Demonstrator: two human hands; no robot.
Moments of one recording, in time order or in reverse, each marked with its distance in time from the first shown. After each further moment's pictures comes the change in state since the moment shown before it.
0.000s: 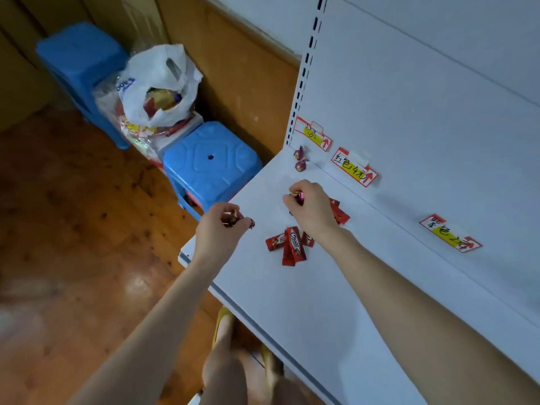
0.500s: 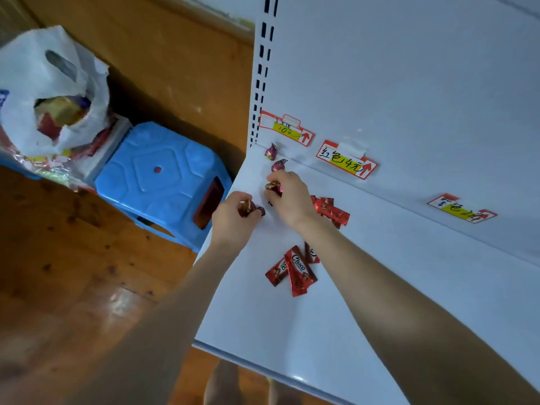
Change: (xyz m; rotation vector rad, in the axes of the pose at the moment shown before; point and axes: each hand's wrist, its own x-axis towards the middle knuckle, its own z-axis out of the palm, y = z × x) left_hand 0.125 -0.002 0.069 0.222 -0.321 0.152; right_hand 0.078 0.016 0.035 -0.070 0.092 0.209
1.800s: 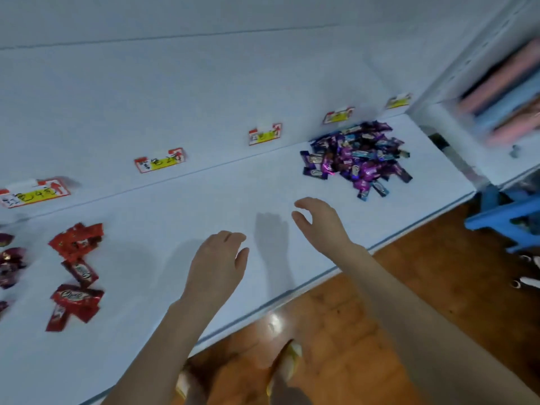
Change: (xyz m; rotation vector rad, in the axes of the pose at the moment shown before) left_hand -0.266 0.109 0.185 0.568 -0.540 1.060; right_hand -0.377 0.238 -0.180 0.041 0.544 0.576
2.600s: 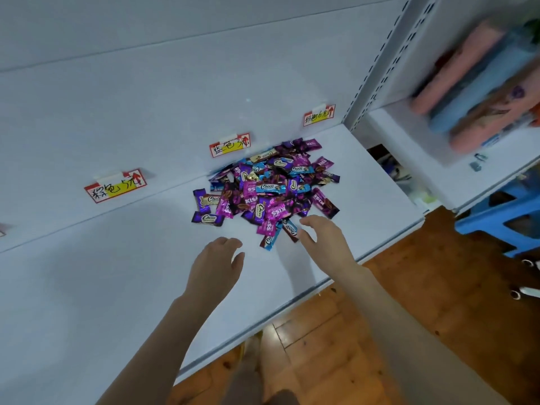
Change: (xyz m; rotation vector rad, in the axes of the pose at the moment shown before) left_hand 0.182 0.190 0.168 0.037 -0.169 -0.094; right_hand 0.084 0.254 -0.137 0.102 0.022 0.096
